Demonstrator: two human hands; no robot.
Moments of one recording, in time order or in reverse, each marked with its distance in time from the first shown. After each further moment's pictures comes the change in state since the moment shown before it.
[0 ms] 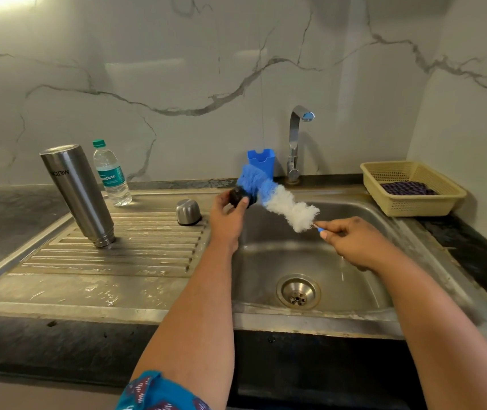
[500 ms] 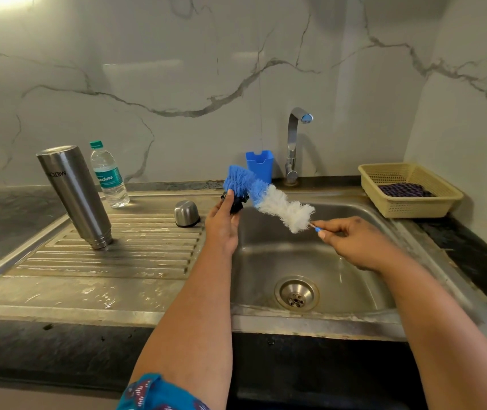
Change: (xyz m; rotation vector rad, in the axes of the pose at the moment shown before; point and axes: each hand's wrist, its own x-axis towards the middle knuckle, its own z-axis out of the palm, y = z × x) left_hand -0.003 0.013 -0.003 -0.611 -0.021 -0.271; right_hand 0.002 0.001 -0.001 0.054 0.012 -0.037
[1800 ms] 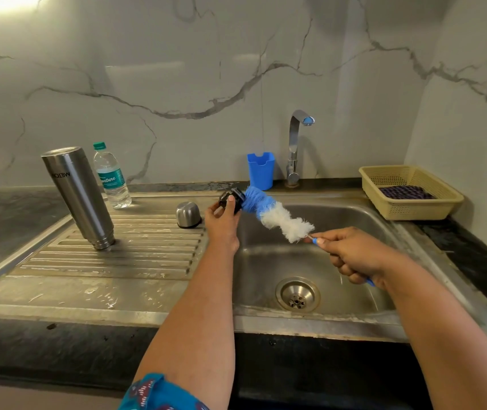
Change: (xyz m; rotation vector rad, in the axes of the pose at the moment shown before) left_hand 0.002 -0.004 0.005 0.086 0.128 0.098; right_hand -0.008 -0.003 0.004 0.354 -0.215 0.261
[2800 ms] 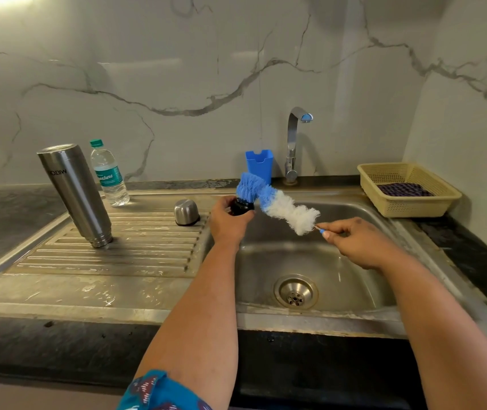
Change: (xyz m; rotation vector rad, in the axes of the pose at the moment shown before) left_hand -0.004 -0.008 -0.006 0.858 0.002 0.317; right_hand 0.009 0.003 -0.012 -0.449 0.207 -0.216
